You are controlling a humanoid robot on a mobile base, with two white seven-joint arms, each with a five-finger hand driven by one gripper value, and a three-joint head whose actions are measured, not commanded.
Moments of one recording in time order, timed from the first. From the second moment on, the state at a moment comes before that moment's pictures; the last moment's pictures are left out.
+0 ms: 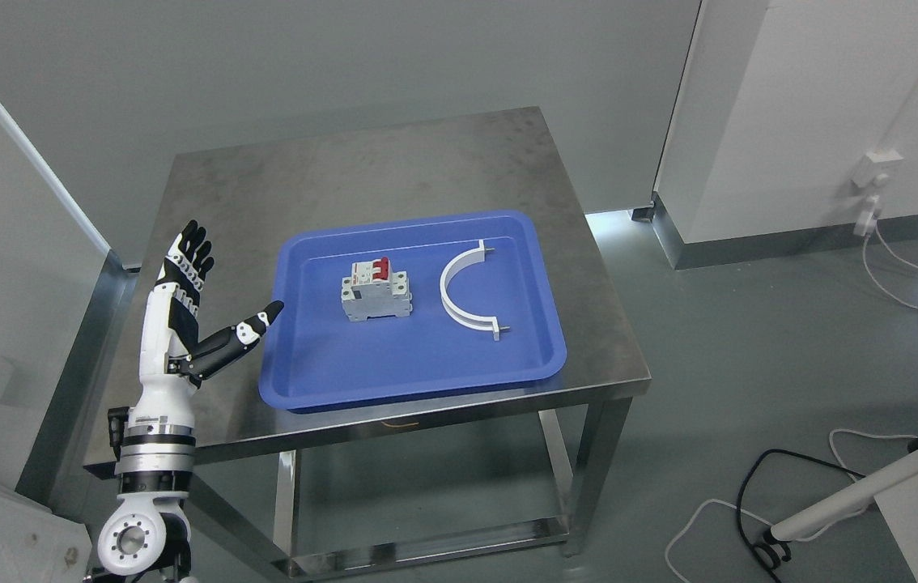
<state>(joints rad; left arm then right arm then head) -0.24 0.00 0.26 -1.68 -0.05 -0.15 -0.17 0.00 0.00 -0.04 -0.16 -0.04 0.08 0.00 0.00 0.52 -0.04</state>
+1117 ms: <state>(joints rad) -0.59 0.27 0.12 -1.57 -0.28 0.07 -0.83 0.00 0.00 -0.04 -0.16 -0.04 0.07 0.00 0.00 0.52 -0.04</state>
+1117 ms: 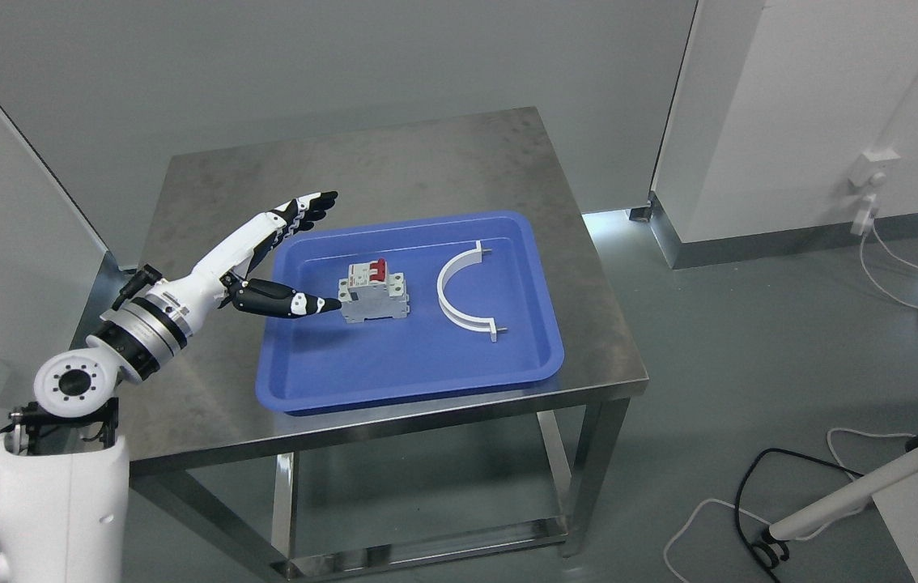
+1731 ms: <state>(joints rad) -0.67 0.32 -0.03 -1.51 -0.39 0.11 -0.87 0.00 0.00 -0.04 -0.16 -0.04 0.07 0.00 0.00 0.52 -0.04</state>
